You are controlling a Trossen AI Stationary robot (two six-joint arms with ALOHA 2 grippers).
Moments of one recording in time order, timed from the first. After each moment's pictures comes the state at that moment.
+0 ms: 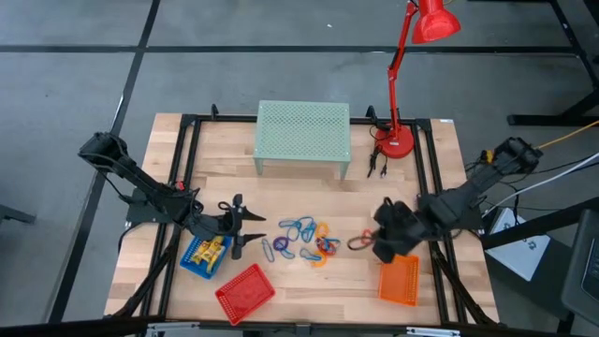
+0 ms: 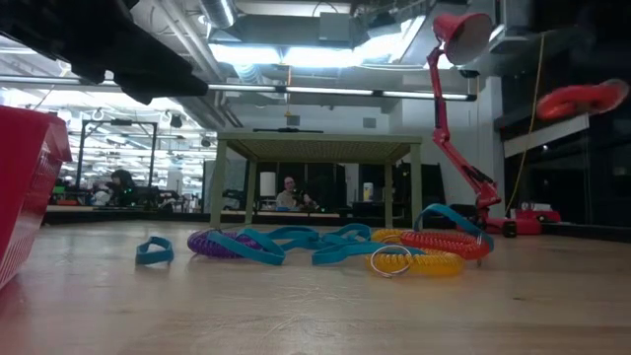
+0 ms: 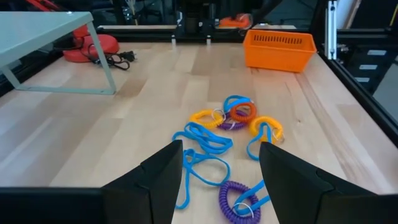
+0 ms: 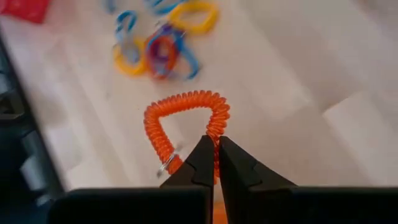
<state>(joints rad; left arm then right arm) -0.58 1.19 0.41 0.44 -0.61 -0.22 0.65 1.19 0.86 -0.82 0.29 1.19</state>
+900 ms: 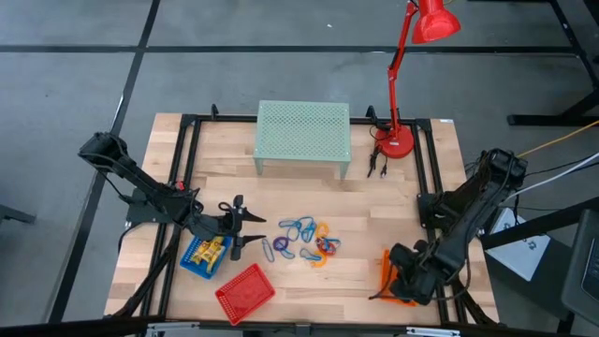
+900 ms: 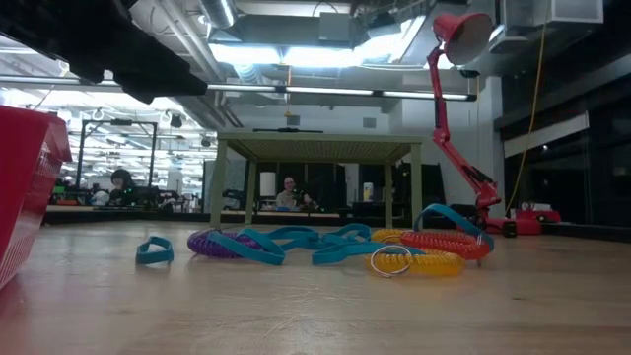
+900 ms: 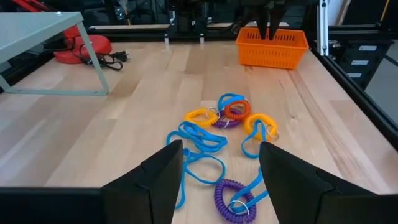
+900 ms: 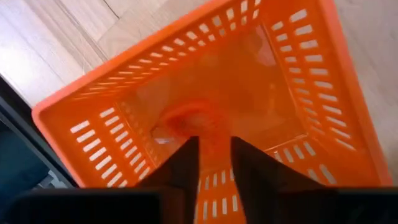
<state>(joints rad) -0.58 1.19 0.41 0.44 -0.59 -0.21 1.01 1.47 0.86 -0.80 0.05 1.67</state>
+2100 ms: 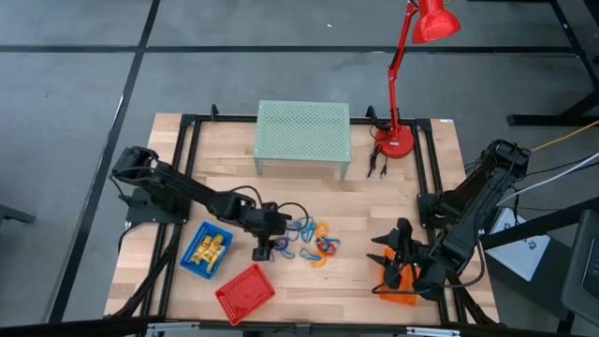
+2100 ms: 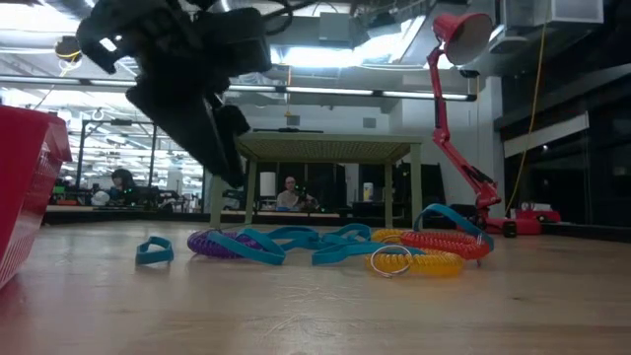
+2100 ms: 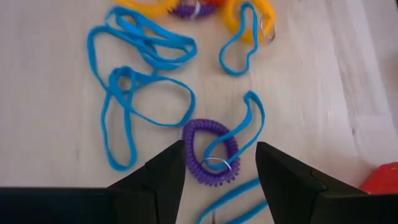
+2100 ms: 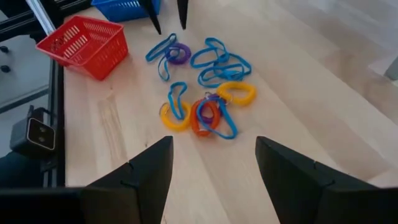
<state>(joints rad) -0.29 1.61 0.94 -0.25 0.02 -0.24 1.01 1.33 0.86 -0.67 0.88 1.29</state>
